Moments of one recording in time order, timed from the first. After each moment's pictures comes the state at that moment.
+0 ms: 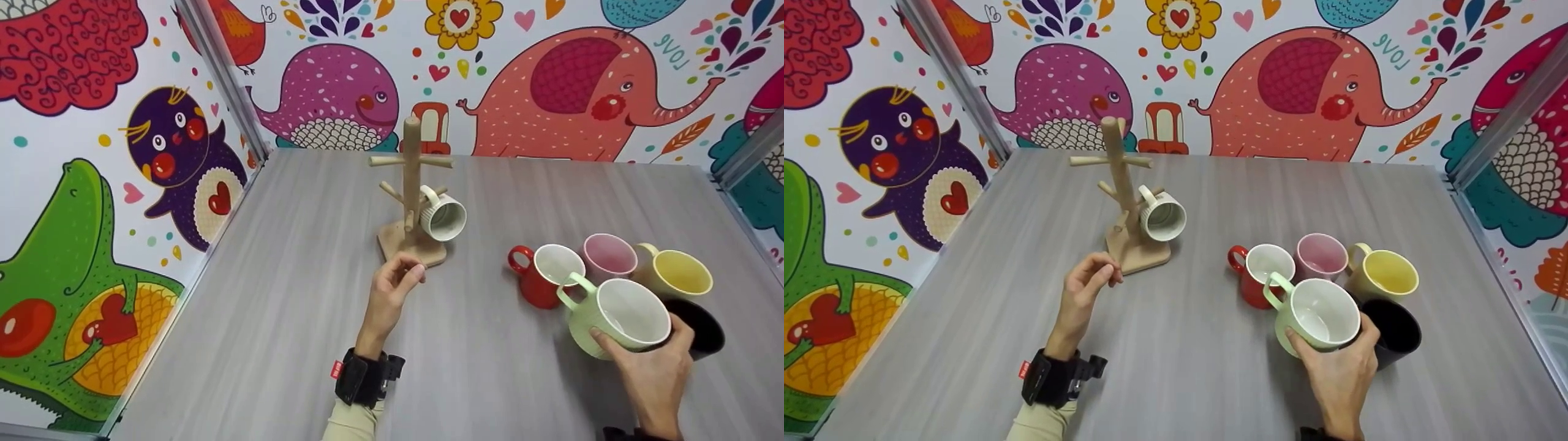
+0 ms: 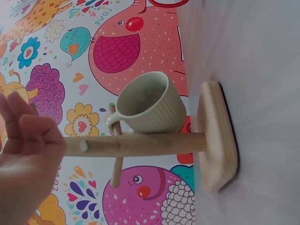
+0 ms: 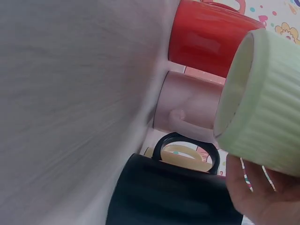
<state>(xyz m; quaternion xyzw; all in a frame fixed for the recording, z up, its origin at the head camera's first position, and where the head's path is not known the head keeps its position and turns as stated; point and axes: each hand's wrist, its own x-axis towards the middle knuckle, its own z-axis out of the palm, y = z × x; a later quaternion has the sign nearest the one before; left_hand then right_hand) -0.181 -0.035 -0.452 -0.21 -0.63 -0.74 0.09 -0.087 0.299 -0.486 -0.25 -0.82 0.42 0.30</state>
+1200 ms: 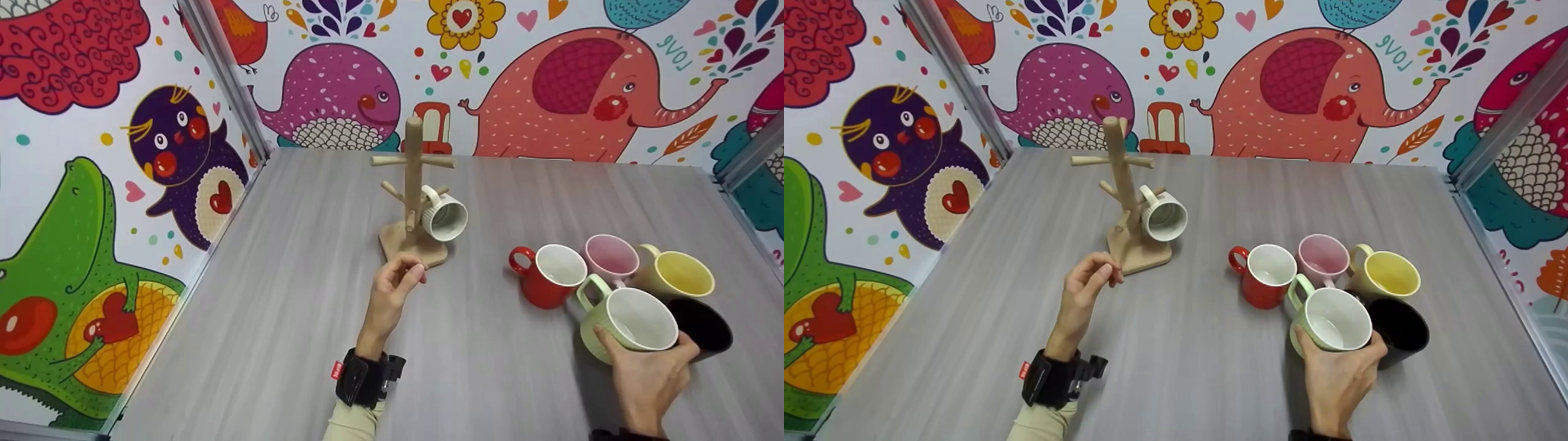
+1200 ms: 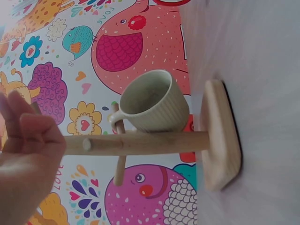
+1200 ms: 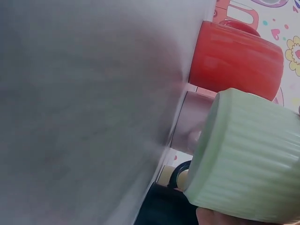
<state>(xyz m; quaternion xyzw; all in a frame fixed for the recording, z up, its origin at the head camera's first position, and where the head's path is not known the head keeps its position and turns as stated) -0.181 -0.035 -0.453 -0.22 -0.62 -0.74 0.09 -0.092 0.294 -0.501 -0.35 -0.78 0.42 0.30</state>
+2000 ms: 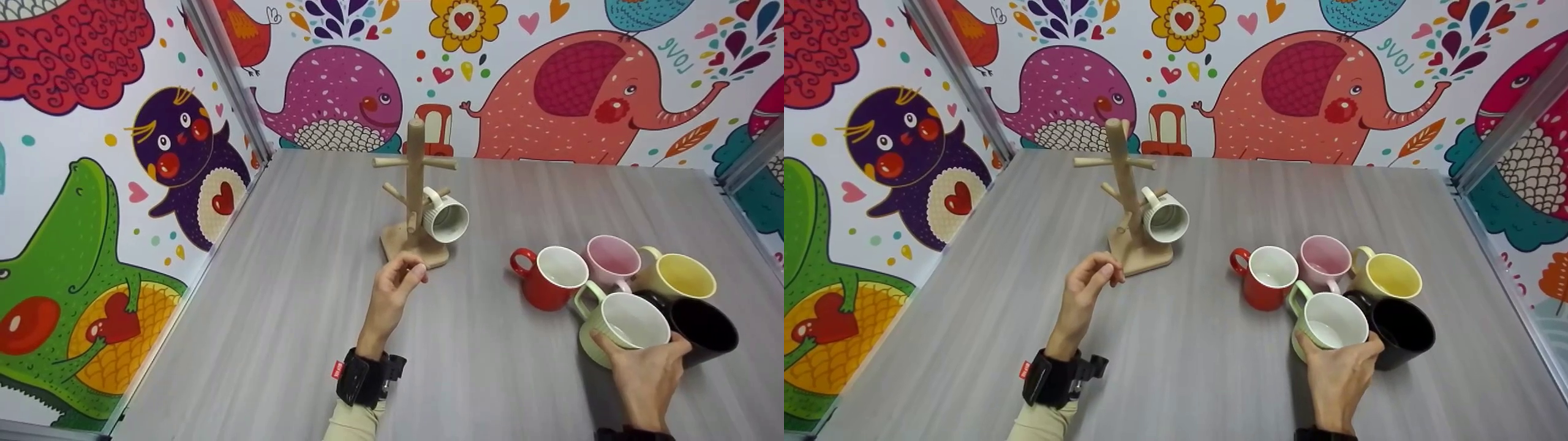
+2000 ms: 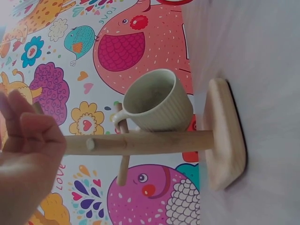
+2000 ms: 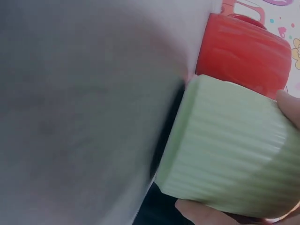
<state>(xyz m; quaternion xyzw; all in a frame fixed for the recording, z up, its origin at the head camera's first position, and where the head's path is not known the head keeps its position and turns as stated) -0.182 -0.036 -0.449 -0.22 -0.63 -0.74 0.09 -0.099 0.304 -0.503 -0.34 -0.82 0.41 0.22</state>
